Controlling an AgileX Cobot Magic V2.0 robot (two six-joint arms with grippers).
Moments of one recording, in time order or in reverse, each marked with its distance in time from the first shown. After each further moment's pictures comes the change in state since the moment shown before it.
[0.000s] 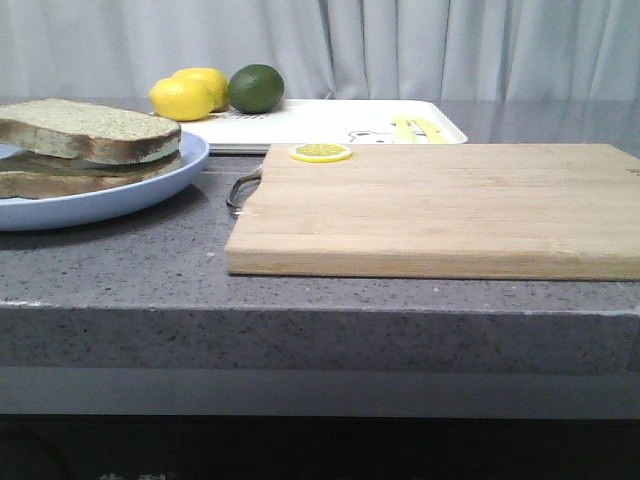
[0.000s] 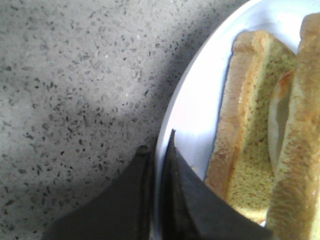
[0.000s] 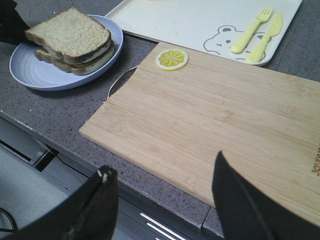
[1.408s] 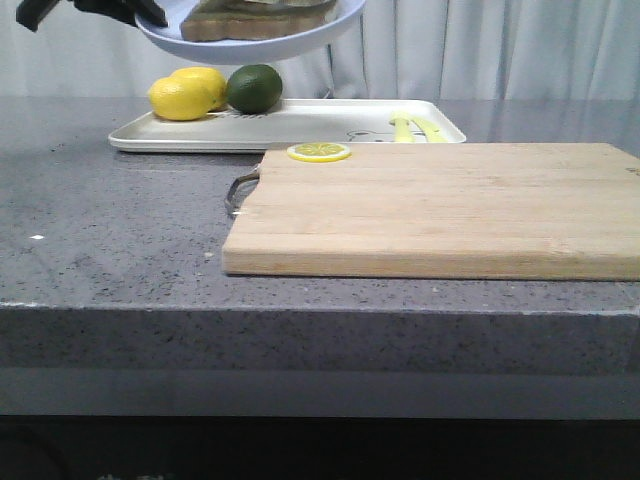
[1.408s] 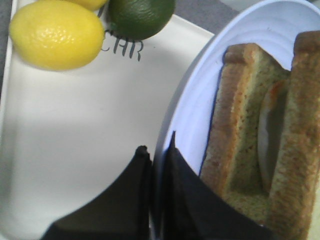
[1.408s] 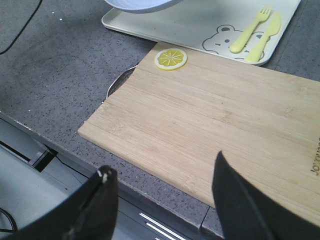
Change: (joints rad) left arm -0.318 0.332 -0.705 -0.131 -0.093 -0.298; right arm 0.000 0.000 0.000 0.000 0.000 0.000
